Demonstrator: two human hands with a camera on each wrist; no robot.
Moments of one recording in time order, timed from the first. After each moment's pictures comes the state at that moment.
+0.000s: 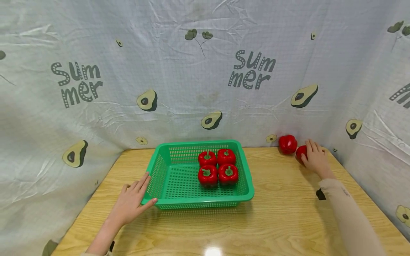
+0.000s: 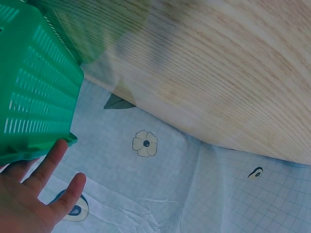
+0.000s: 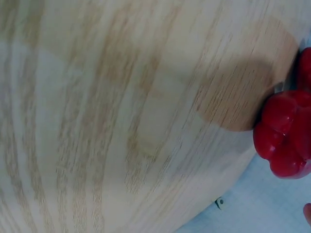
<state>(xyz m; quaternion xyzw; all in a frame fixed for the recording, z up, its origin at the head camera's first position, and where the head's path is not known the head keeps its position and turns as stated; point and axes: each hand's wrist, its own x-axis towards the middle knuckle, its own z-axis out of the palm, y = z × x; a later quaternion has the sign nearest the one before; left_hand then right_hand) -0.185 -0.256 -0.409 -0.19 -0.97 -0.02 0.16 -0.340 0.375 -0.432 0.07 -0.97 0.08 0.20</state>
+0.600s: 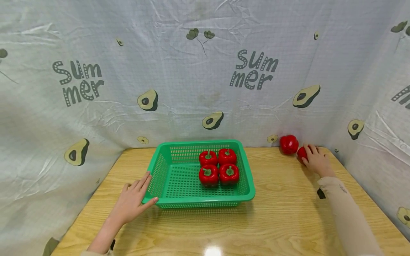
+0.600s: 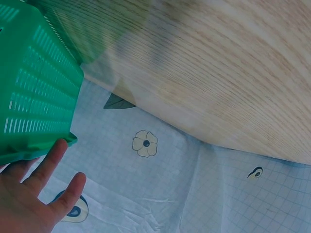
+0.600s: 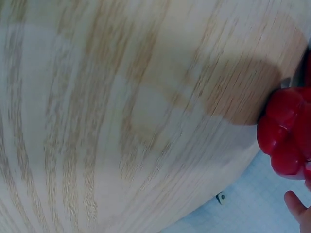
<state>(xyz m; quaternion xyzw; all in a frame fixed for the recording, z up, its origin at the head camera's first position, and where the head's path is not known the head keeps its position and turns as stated) -0.184 -0.255 -0.408 -0.19 -0.97 -0.03 0.15 -0.341 0.379 -0.432 0.08 -0.99 0.04 0.13</state>
